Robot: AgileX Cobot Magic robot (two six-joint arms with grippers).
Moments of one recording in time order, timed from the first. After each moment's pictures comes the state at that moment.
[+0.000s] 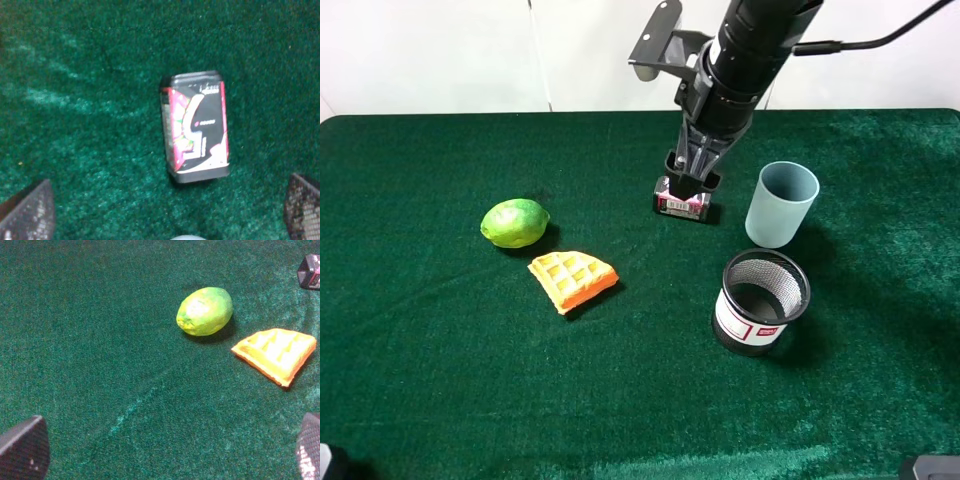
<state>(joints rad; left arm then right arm) -0.14 -0.01 -0.50 -0.08 1.06 0.01 0.65 1.83 -1.32 -0.05 0.79 -0.55</state>
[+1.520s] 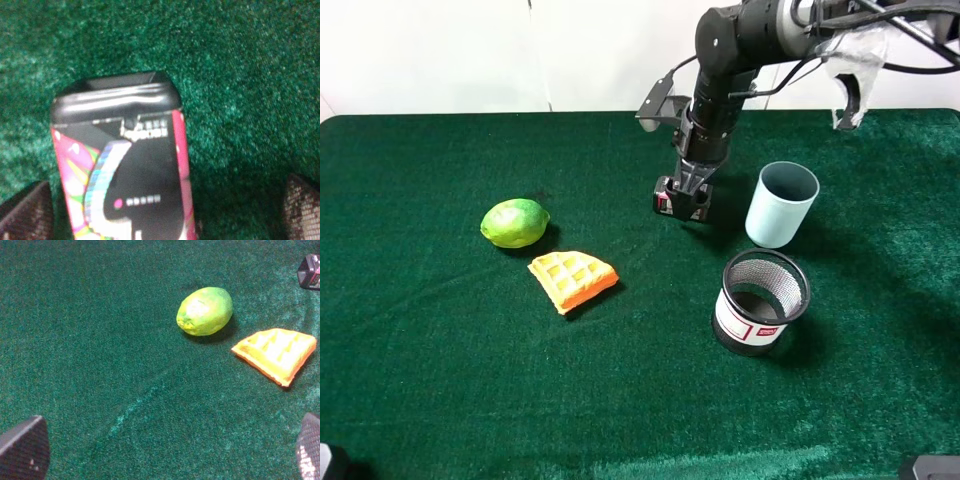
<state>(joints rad) -0.14 -0.01 -0.50 -0.08 1.06 0.01 0.52 2.26 -1.61 0.03 0.86 -0.68</state>
